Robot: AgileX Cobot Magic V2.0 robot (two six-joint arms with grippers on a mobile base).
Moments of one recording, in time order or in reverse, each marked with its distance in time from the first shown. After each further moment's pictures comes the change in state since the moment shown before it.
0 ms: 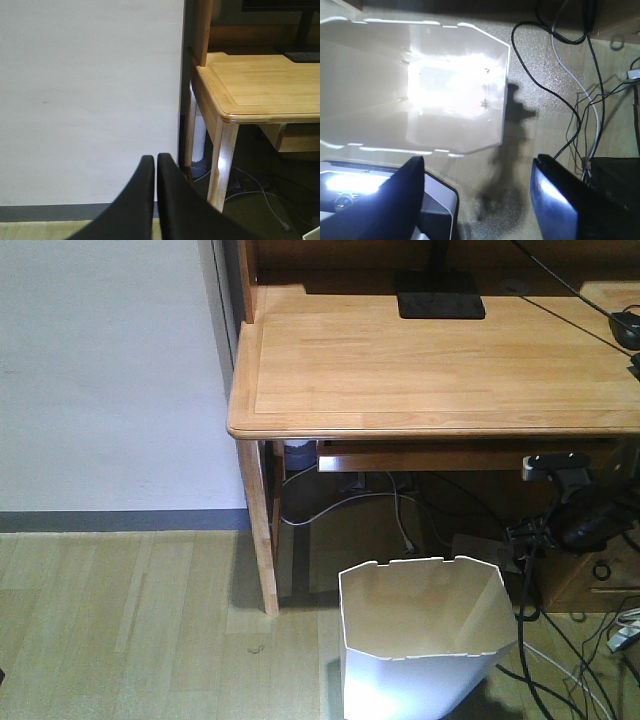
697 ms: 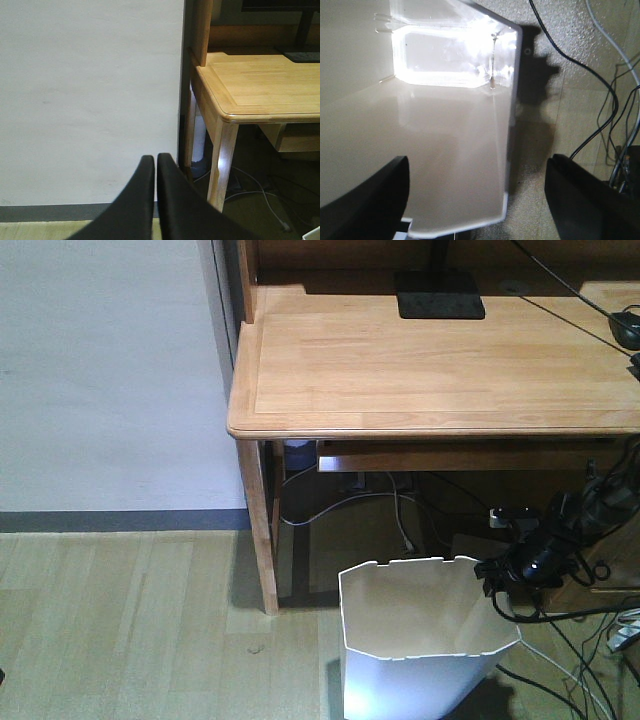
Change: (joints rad) left arm 0.000 0.000 0.000 0.000 0.000 0.000; right arm -0.036 0.652 -0.495 0.004 0.043 -0.006
